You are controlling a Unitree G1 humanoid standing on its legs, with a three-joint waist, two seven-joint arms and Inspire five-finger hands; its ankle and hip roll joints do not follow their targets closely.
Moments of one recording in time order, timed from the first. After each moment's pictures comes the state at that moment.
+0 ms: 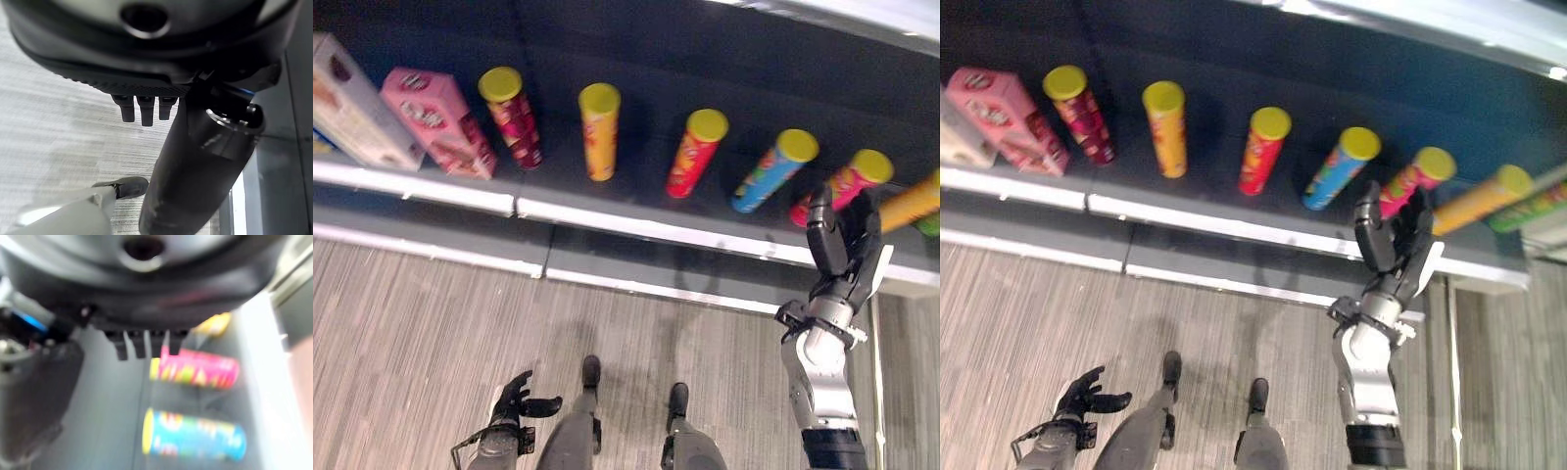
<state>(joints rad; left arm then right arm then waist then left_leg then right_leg) 0.04 0.31 -0.10 0.82 -0.23 -0.02 0.18 -0.06 -0.25 -0.13 -0.01 0.30 -0.19 -0.44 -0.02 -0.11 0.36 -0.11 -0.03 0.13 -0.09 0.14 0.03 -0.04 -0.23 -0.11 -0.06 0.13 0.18</state>
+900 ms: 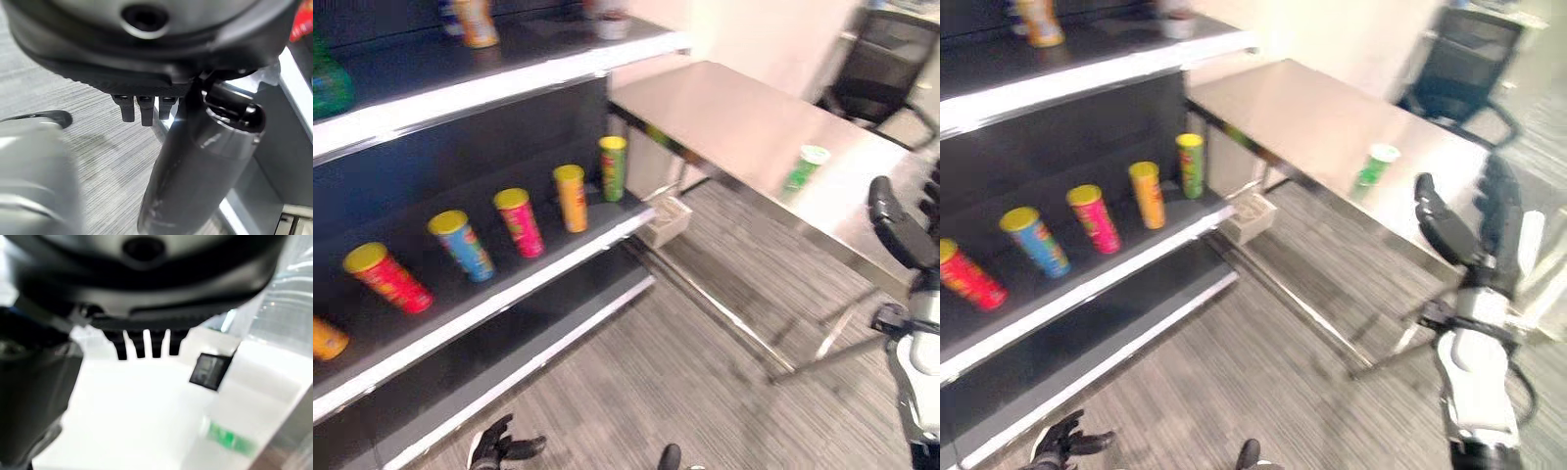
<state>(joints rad) 0.21 0.28 0.04 0.80 -0.22 -0.01 0.12 -0.09 -0.66 -0.22 -0.02 0.27 -0.18 -0.35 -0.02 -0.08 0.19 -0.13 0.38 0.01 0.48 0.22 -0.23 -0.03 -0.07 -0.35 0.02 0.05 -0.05</state>
